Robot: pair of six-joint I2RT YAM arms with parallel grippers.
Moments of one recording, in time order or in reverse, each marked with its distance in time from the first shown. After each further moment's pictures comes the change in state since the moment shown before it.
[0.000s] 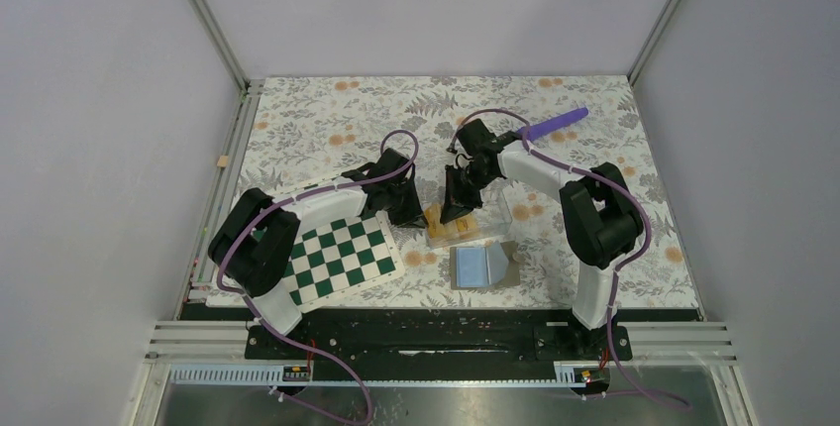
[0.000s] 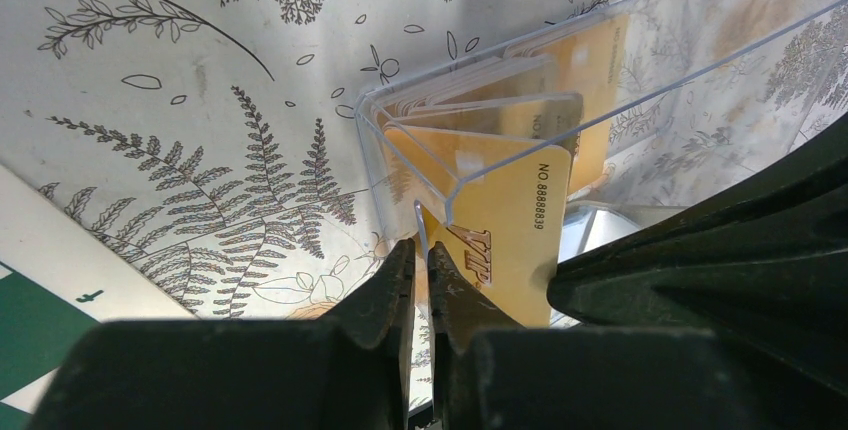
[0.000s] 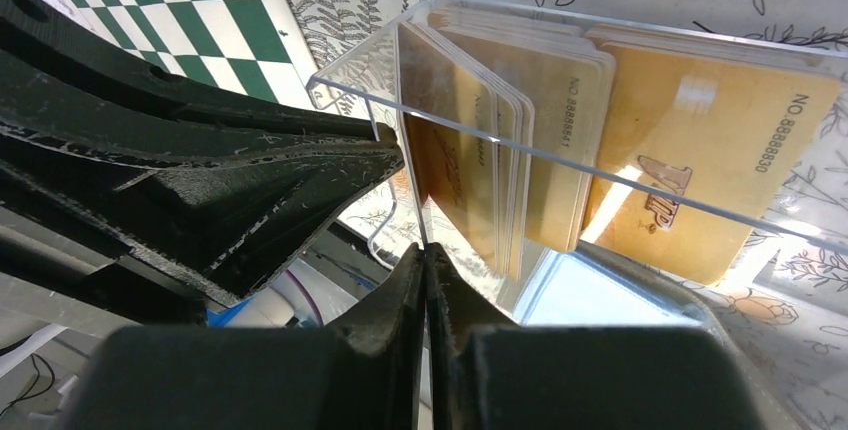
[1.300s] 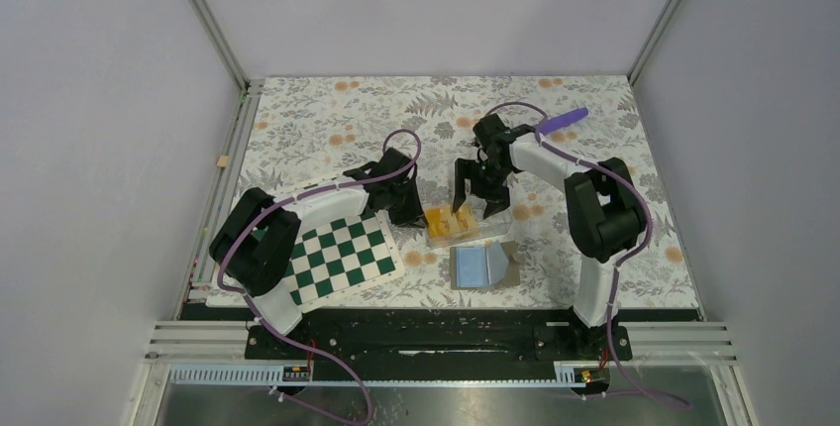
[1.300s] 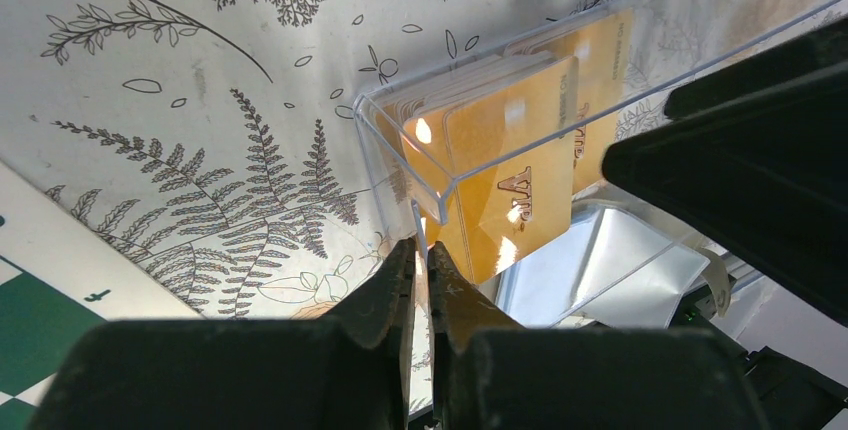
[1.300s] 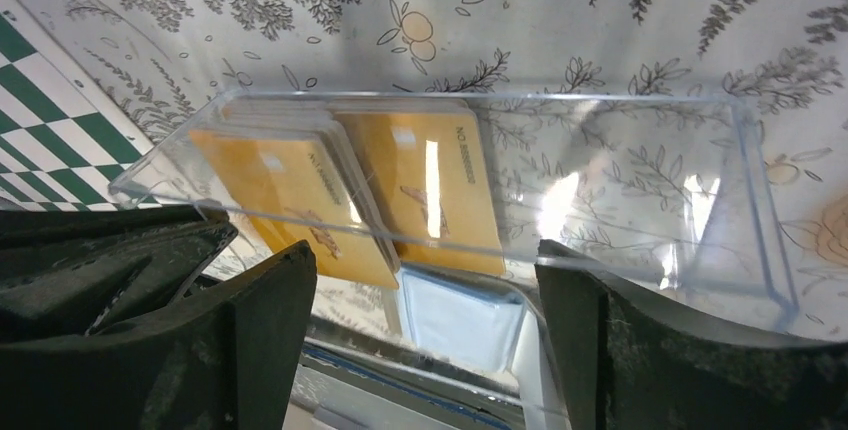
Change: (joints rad) left arm -0.008 0.004 0.016 -0.020 -0.014 0.026; right arm -0.098 0.010 0.021 -0.087 0.239 -0.055
